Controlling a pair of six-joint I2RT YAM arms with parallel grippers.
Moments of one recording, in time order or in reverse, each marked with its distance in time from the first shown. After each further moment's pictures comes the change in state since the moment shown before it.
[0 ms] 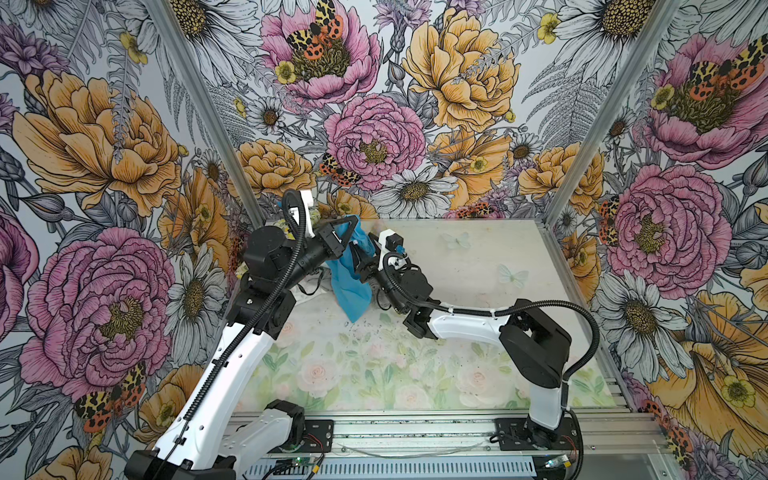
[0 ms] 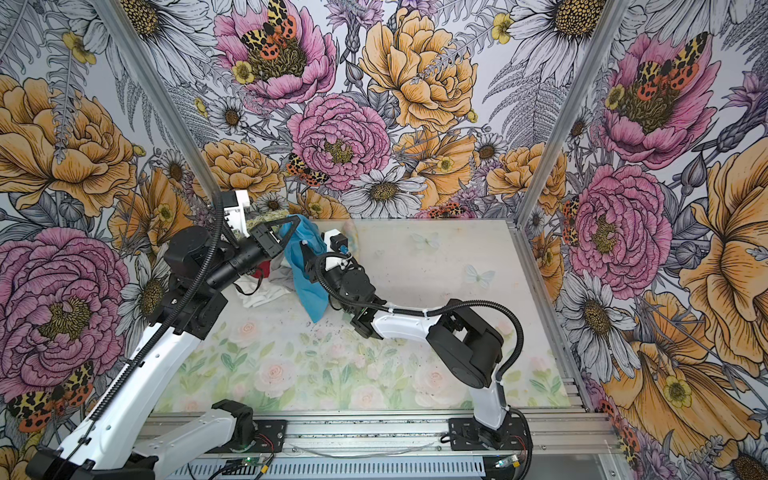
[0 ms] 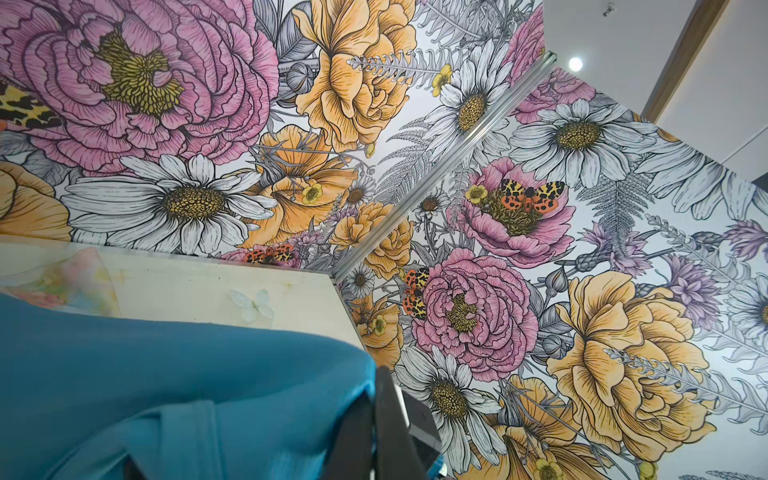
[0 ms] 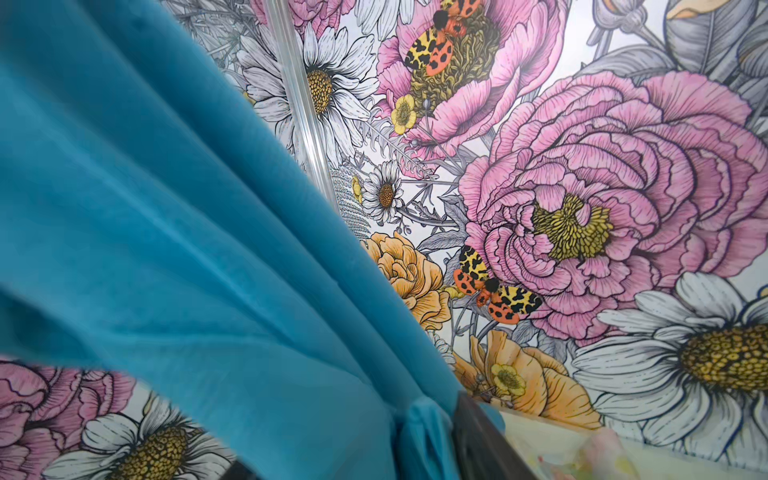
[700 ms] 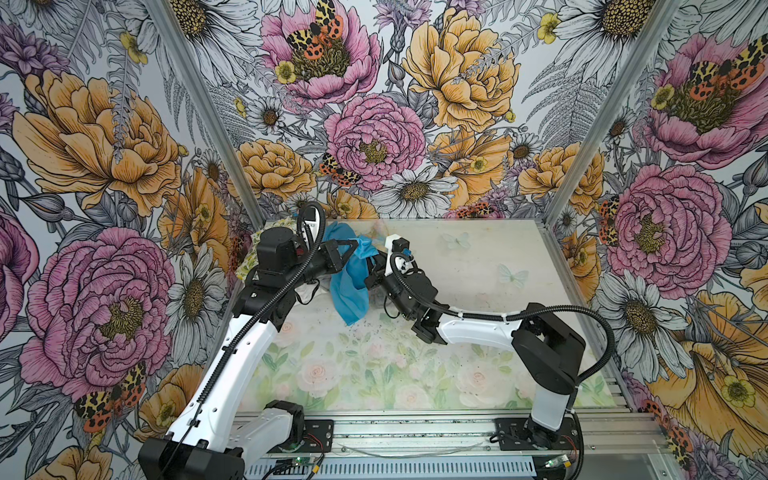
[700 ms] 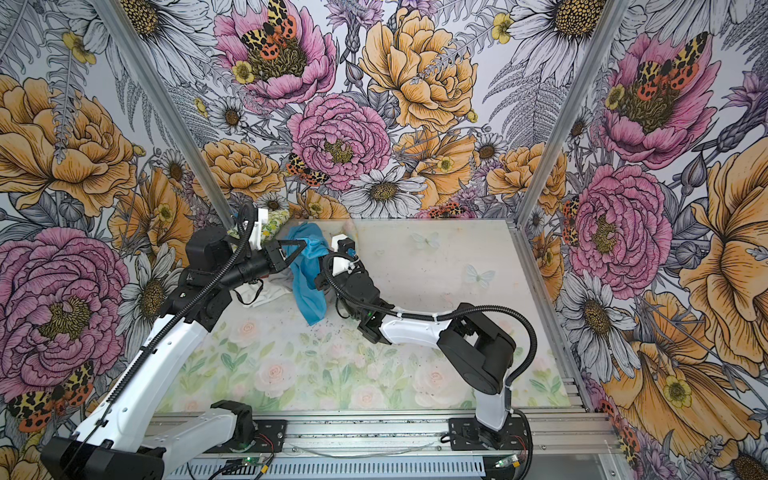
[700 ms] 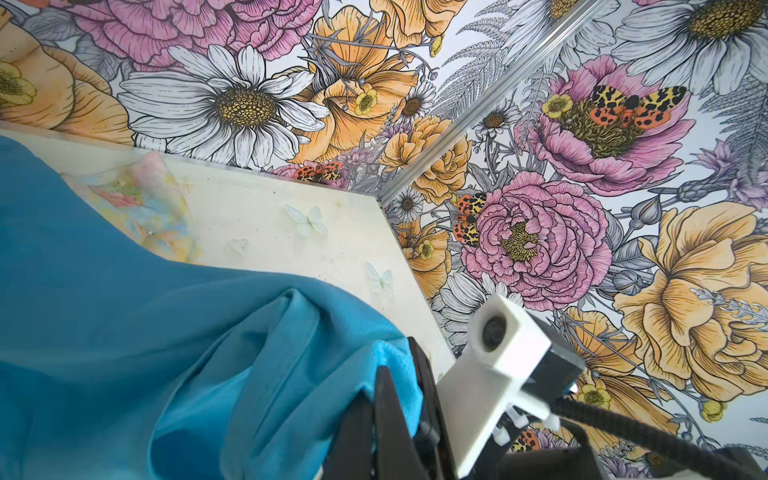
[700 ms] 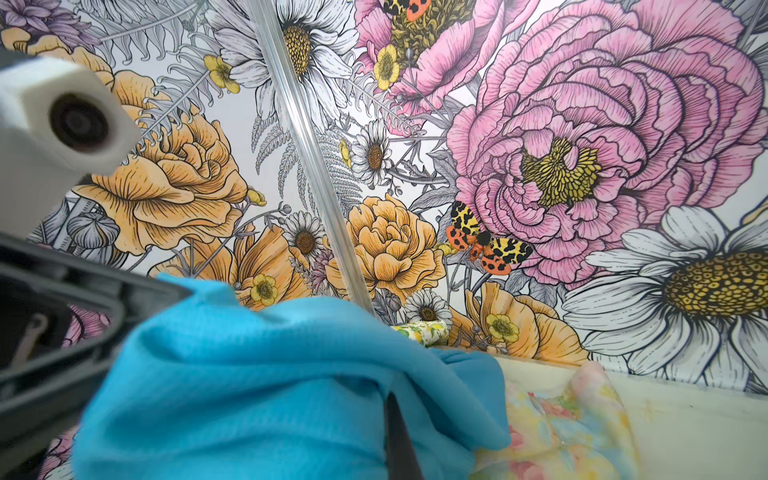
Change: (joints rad) left arm 0.109 0.052 -0.038 -0.193 0.154 0.186; right arm 0.002 -0.110 -0.097 -0.139 0.013 0.109
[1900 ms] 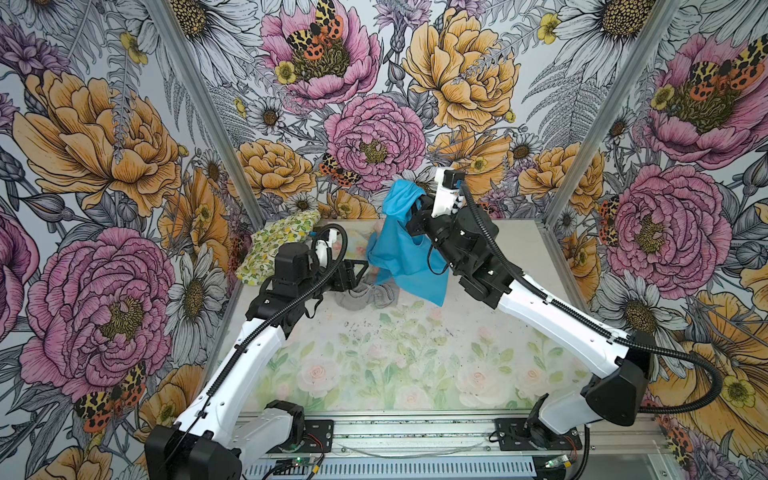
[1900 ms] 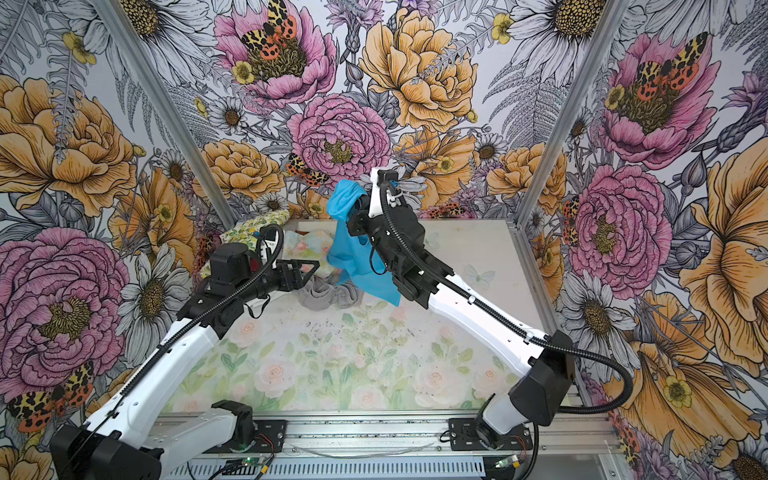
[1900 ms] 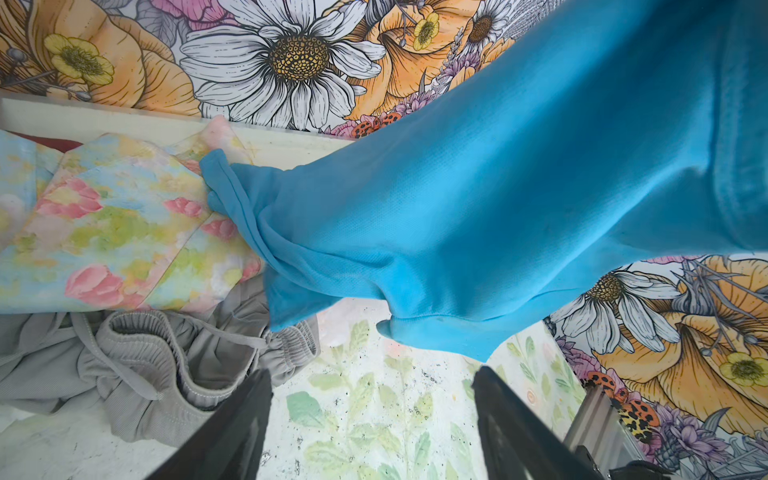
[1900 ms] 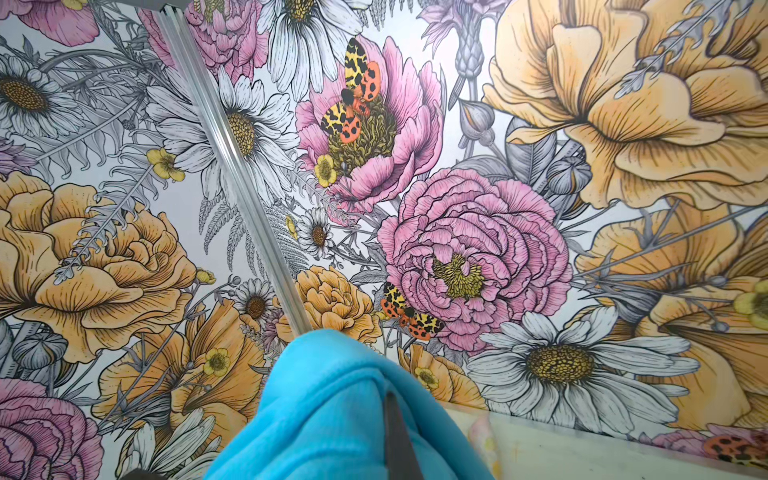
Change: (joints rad) left arm -0.084 -0.007 -0.147 -0.018 -0.162 0.214; right arm -0.198 -0.332 0.367 -0.768 -0.025 -0.023
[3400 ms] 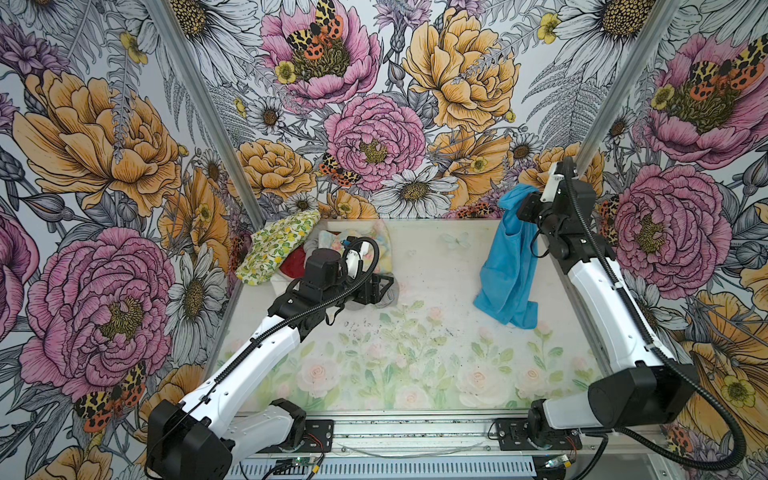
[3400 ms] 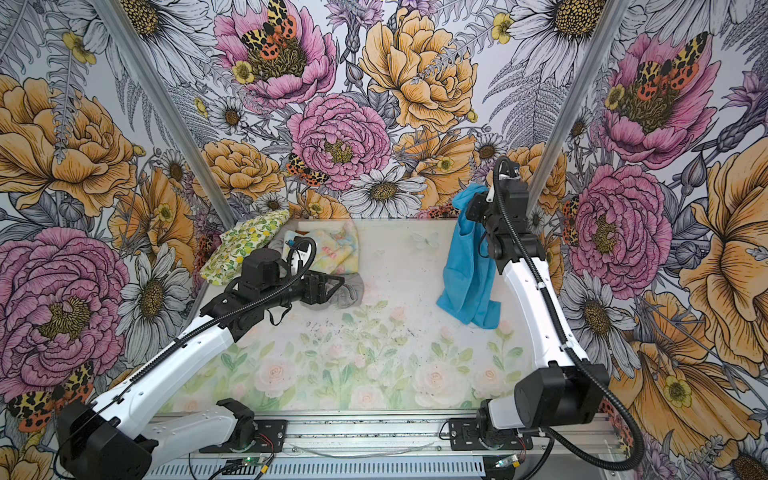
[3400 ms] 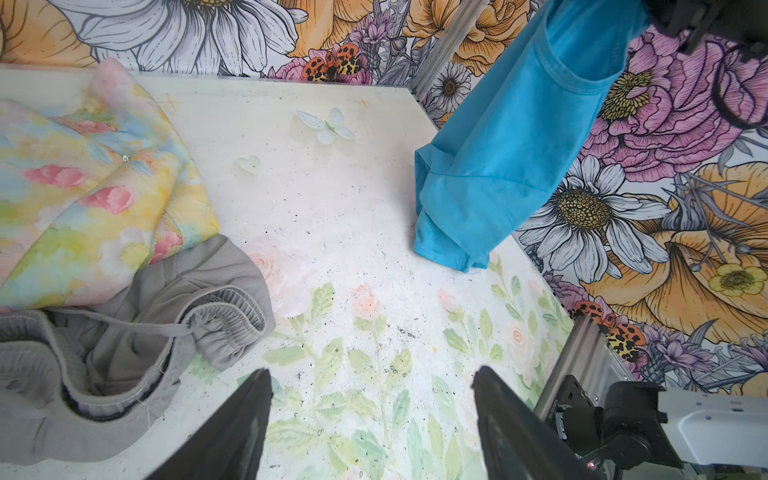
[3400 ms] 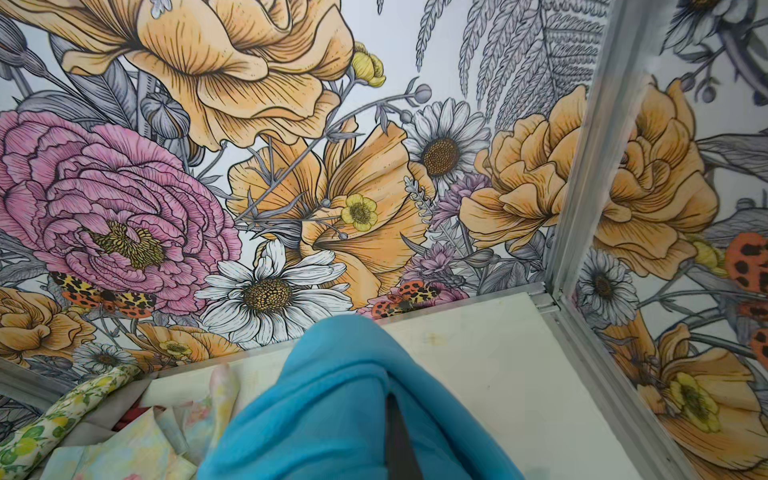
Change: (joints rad) left arm -0.196 0.053 -0.001 -0.014 -0.070 0.025; right arm -0.728 0.002 0.042 -0.465 -0.274 0.017
